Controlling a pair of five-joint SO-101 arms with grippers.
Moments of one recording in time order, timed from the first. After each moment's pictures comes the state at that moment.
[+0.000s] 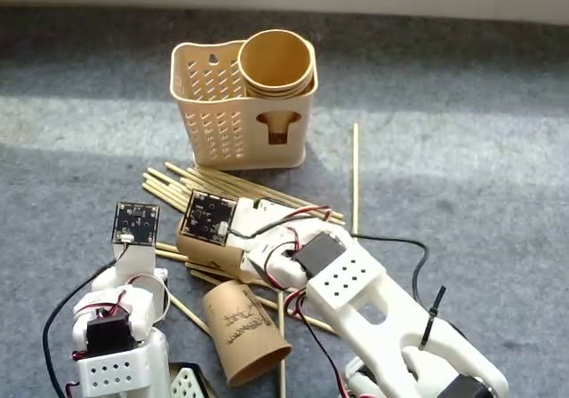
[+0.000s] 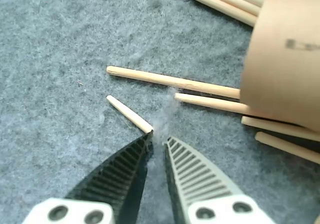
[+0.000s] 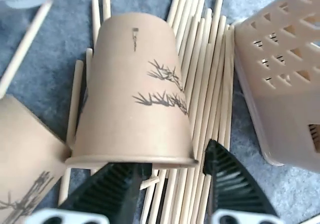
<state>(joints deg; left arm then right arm) -17.3 -104.1 96.0 75.5 -8.6 -45.7 -33.4 51.2 42.4 40.0</state>
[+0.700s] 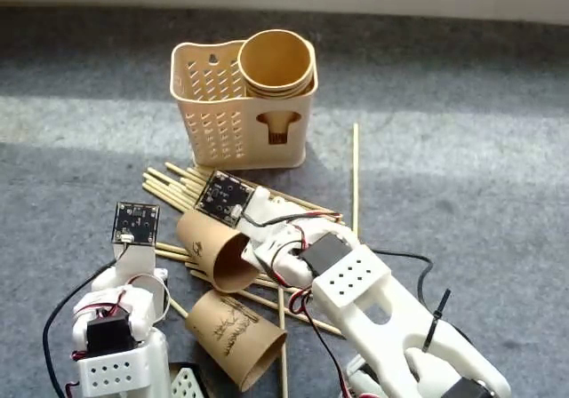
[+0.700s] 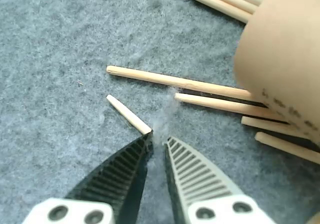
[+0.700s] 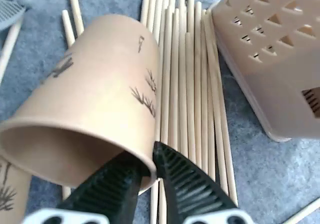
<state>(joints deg) -17.3 -104.1 96.0 75.5 -8.6 -42.9 -35.0 53.6 39.4 29.0</state>
